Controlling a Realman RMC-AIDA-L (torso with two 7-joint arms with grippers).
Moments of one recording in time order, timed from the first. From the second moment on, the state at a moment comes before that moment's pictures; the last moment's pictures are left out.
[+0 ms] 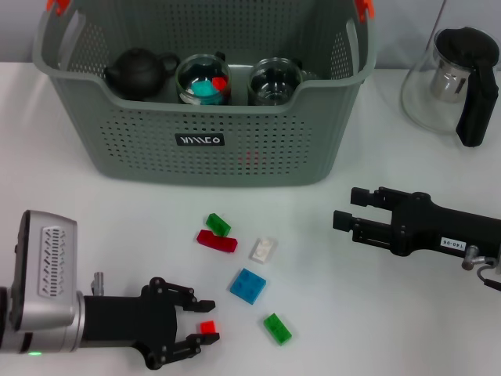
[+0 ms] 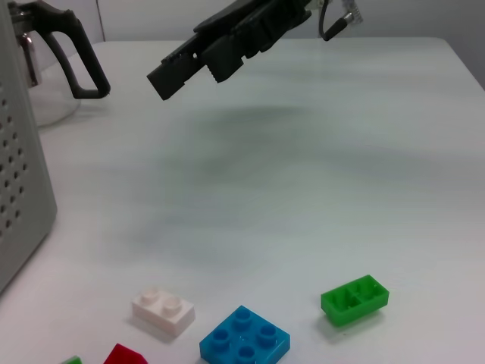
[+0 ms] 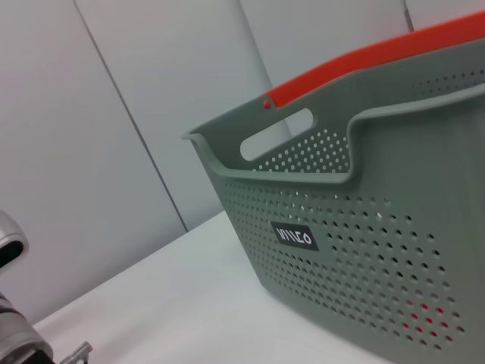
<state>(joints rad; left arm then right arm) -0.34 -2.17 0.84 0.67 2.18 1.47 -0.87 0.47 2.08 -0.85 -0.45 -1.75 -1.42 1.32</state>
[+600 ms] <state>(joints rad) -0.36 -2.17 0.85 0.68 2.20 1.46 -0.92 0.47 2.08 -0.85 -0.45 -1.75 -1.42 1.32</state>
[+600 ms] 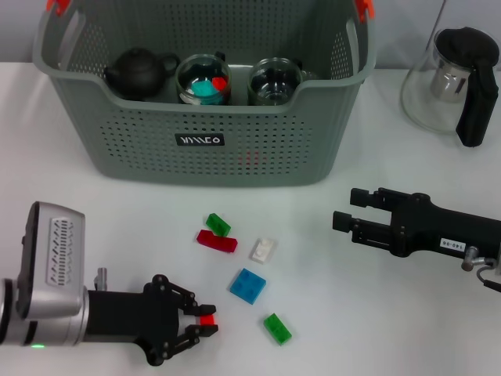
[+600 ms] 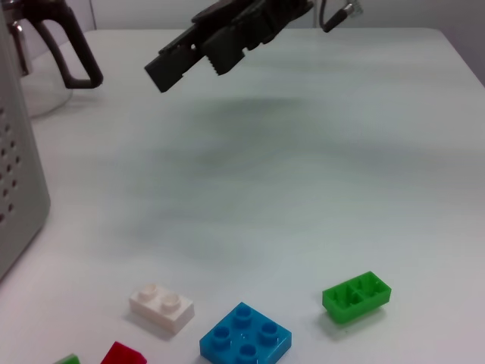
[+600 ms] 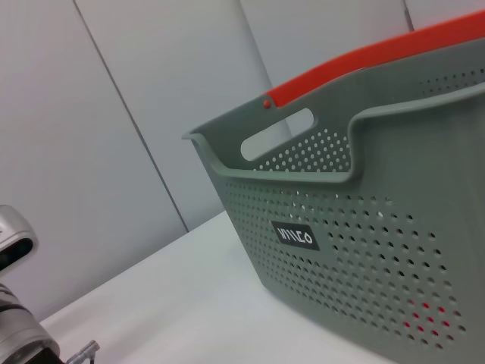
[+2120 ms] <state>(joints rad) -0.75 -2.13 0.85 1.01 2.17 1.07 -1.61 0.48 2.08 -0.85 -0.45 -1.74 -1.43 1.32</state>
